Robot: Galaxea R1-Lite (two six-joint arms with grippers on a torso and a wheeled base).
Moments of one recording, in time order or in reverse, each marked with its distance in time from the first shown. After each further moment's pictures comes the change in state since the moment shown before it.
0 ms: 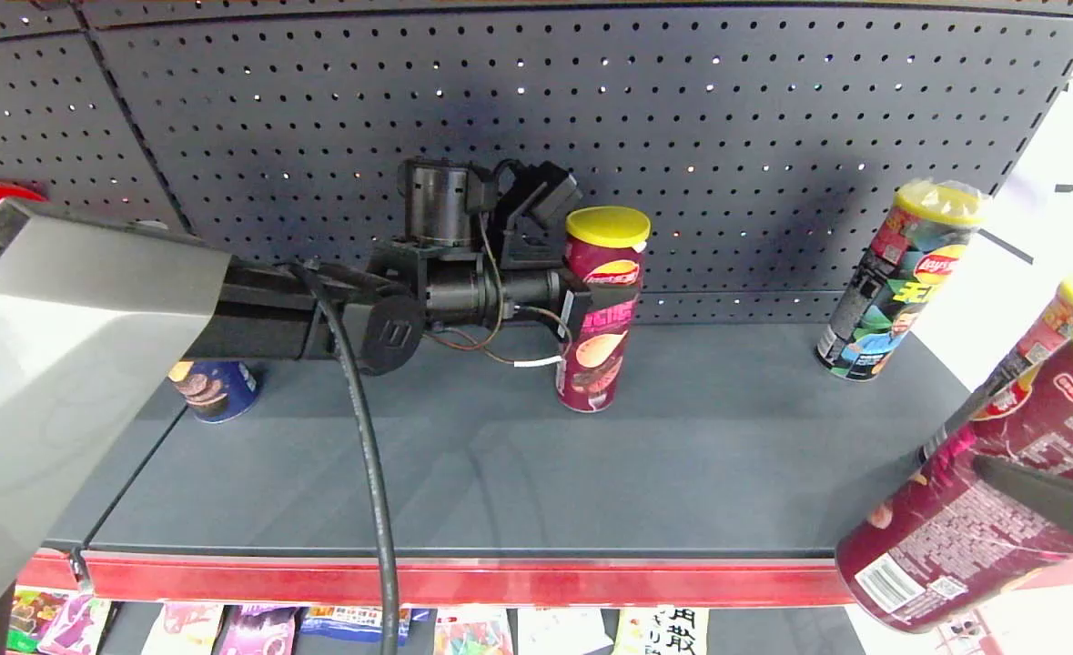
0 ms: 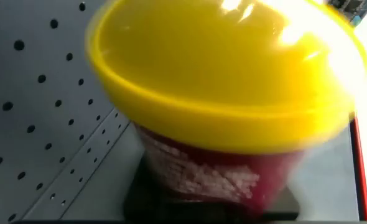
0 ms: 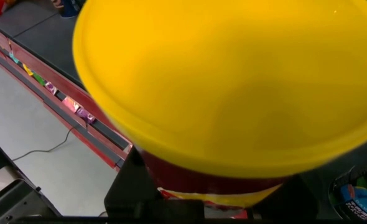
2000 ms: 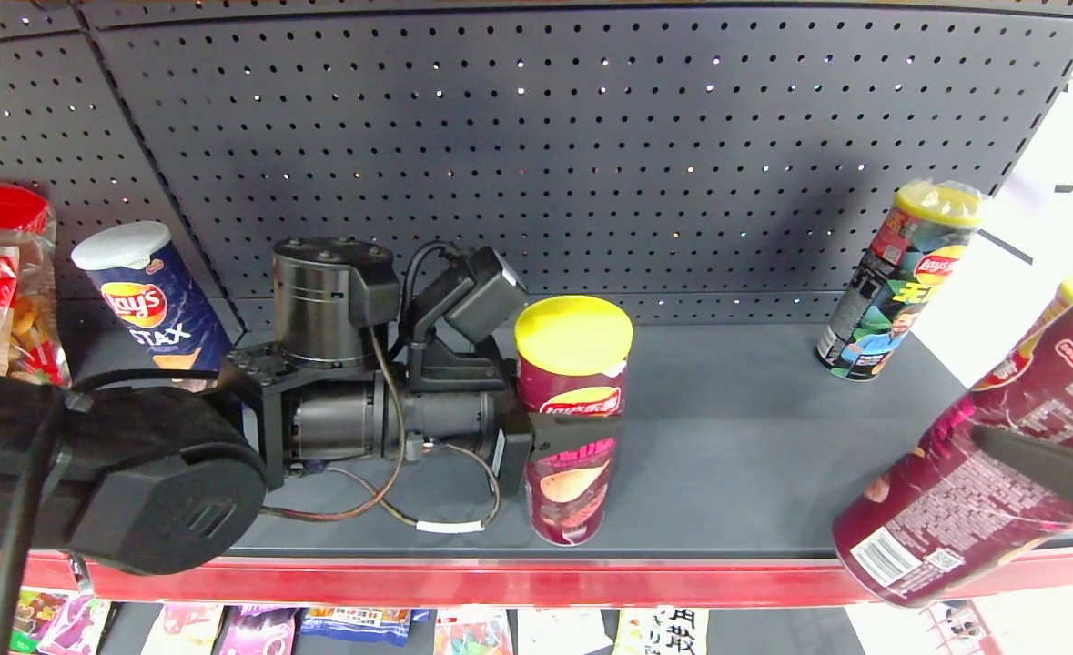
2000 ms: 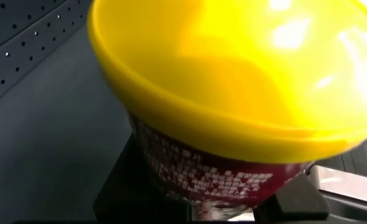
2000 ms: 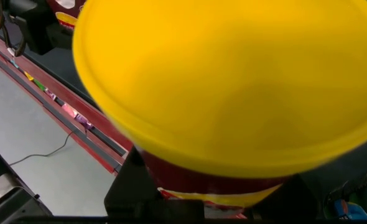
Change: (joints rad) left arm -0.078 -0.375 0.690 -0.249 -0.054 -0.040; right arm 0.003 0.029 -0.051 0.001 0.001 0.000
